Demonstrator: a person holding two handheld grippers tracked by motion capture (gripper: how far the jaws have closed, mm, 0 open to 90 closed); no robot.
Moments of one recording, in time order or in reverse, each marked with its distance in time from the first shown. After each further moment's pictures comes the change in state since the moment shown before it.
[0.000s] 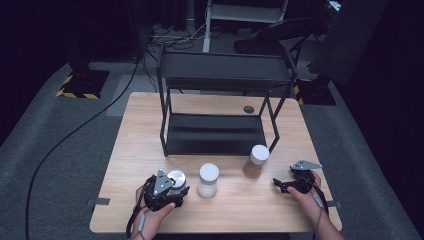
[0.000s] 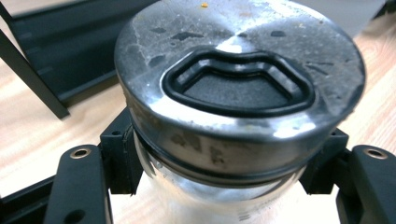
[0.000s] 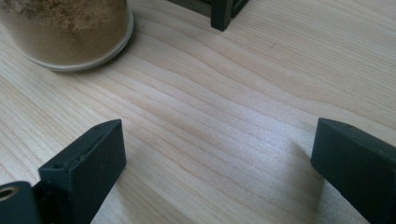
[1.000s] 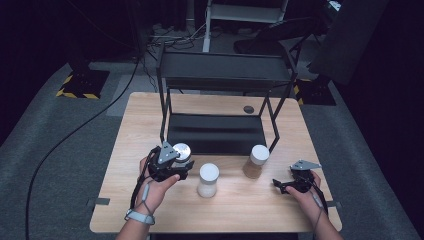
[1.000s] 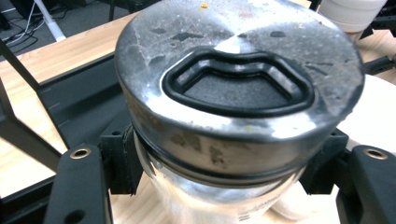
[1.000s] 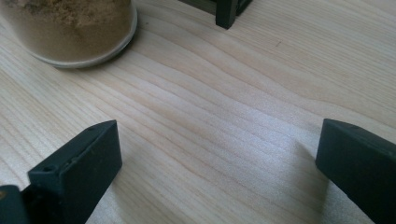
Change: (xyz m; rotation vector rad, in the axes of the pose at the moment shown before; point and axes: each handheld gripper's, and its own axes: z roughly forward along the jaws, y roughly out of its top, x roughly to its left) left arm 0.028 0.071 0.014 -0.017 -0.008 0.035; right arm -0.001 0.002 0.001 0.008 0.012 -0.011
